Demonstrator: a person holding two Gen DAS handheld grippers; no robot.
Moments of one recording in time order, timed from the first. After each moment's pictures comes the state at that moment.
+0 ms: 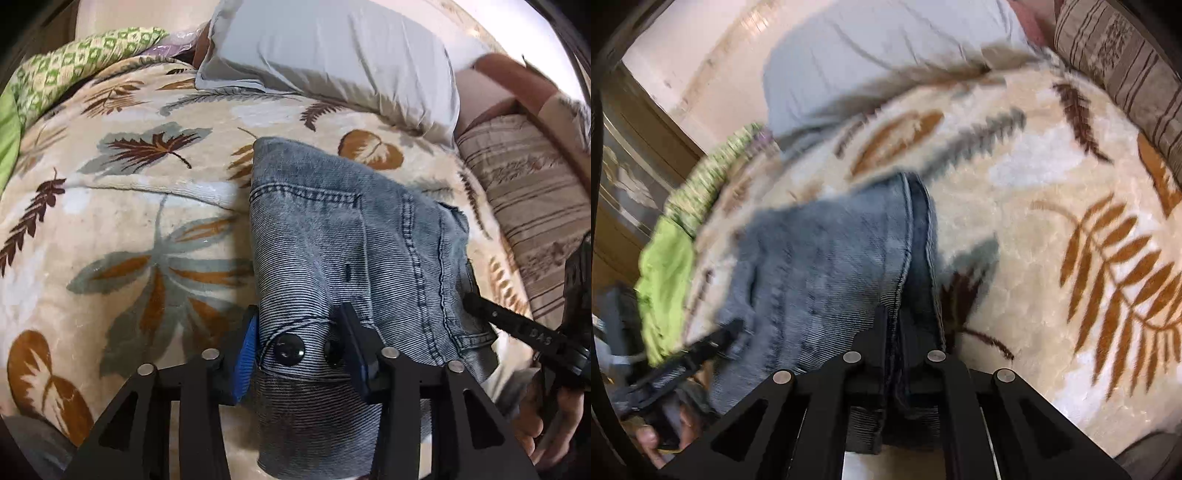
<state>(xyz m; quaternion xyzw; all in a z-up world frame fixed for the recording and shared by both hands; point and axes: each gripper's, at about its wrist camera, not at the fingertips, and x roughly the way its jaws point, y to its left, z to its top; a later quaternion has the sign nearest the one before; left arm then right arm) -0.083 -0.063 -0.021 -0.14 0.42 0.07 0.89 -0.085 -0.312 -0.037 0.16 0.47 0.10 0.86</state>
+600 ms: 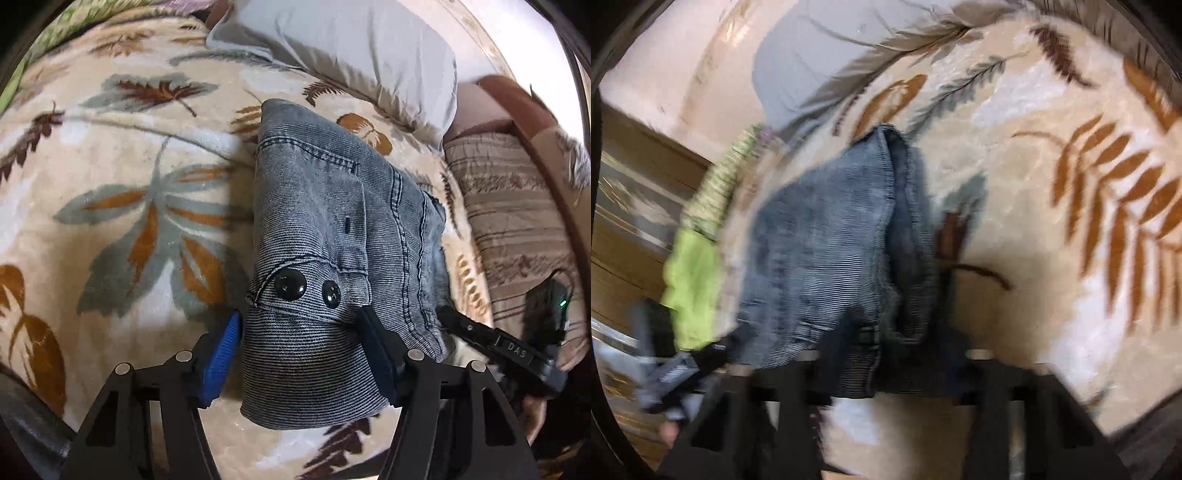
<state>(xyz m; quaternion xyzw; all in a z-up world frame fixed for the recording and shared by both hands) -0.107 -0.041 -0.025 -0.22 0.44 0.03 0.87 -0.108 -0.335 -0.048 0.23 0.49 0.13 0.83</state>
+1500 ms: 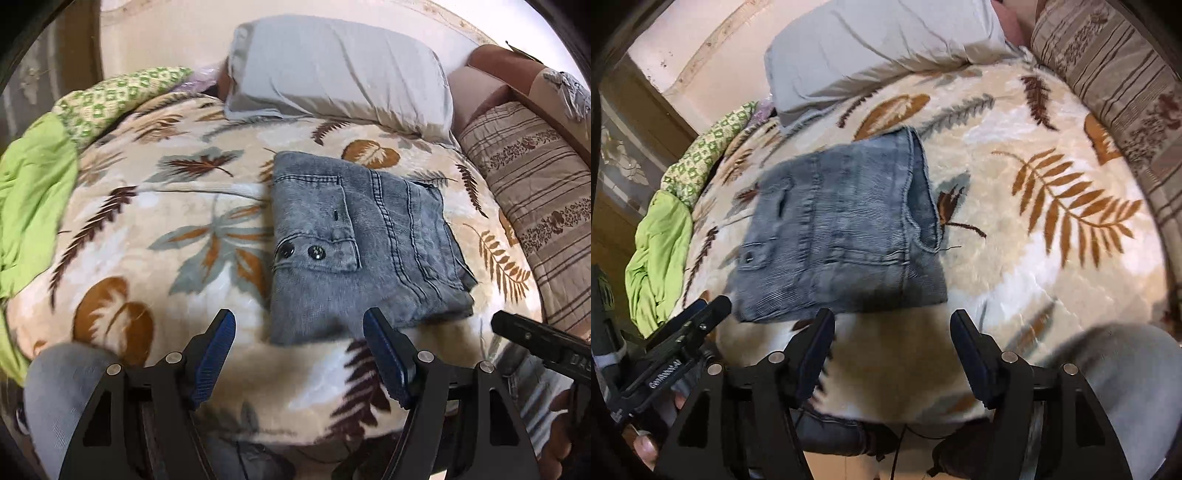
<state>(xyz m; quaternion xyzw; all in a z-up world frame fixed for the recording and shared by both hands) -0.210 -0.127 0.038 -0.07 0.39 0.13 0.91 -0.188 -0.296 0.012 0.14 0.48 0.07 0.86</state>
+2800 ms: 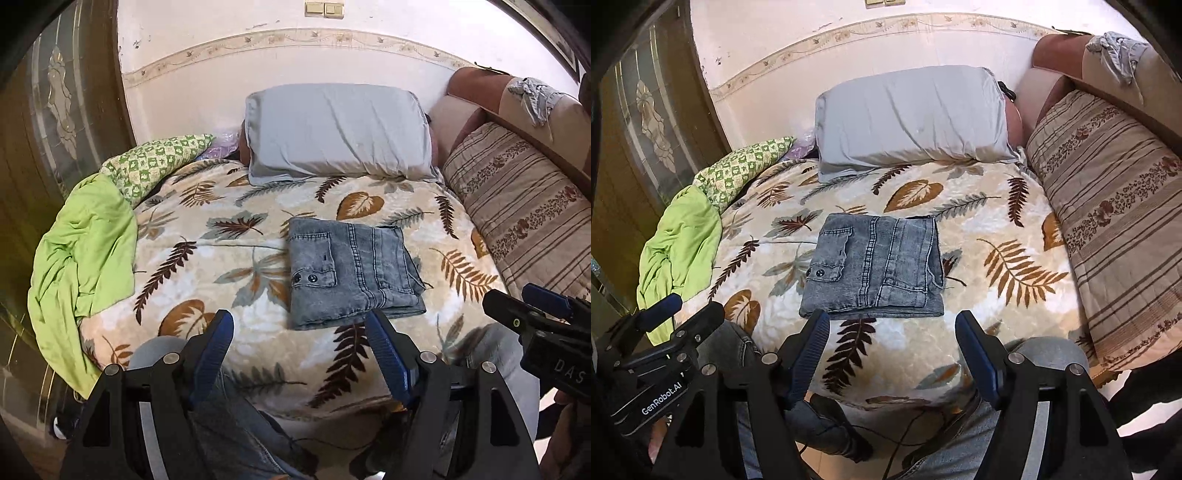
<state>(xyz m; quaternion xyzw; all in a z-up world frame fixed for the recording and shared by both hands) -0.351 -0.189 0.165 0.00 0.33 0.15 0.93 -0.290 -0.259 0.139 0.04 0.38 0.05 0.92</state>
